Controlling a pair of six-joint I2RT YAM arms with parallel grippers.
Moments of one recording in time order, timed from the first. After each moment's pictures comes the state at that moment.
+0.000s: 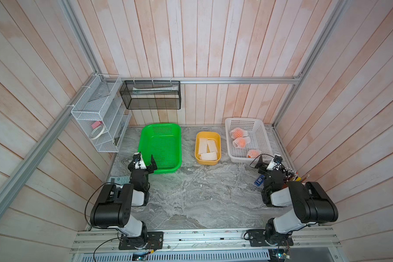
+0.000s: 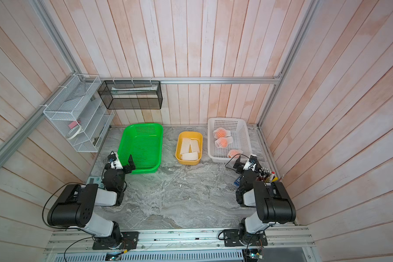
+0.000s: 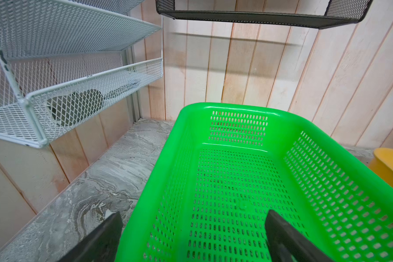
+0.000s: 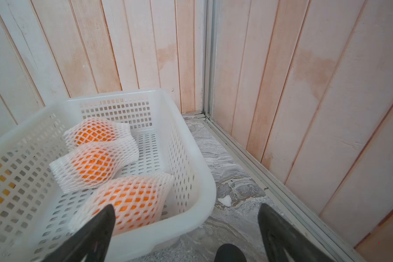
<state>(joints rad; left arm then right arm) 0.01 1.56 0.26 1.23 -0.16 -0.06 -0.01 1.55 0.19 1.31 0.28 0.07</state>
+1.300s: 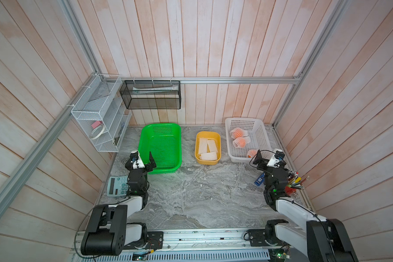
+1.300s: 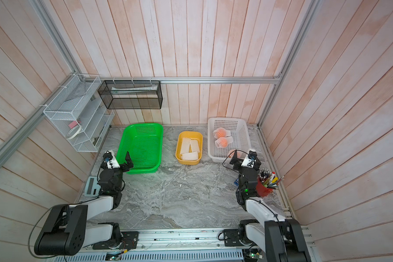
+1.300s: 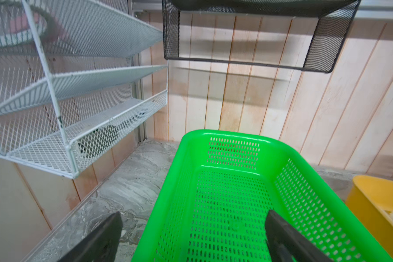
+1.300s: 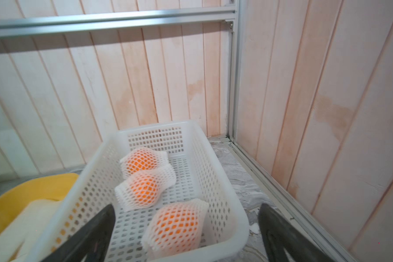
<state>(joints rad) -0.03 1.24 0.28 0.98 -0.22 -0.06 0.13 1.00 0.25 0.80 0.26 0.13</state>
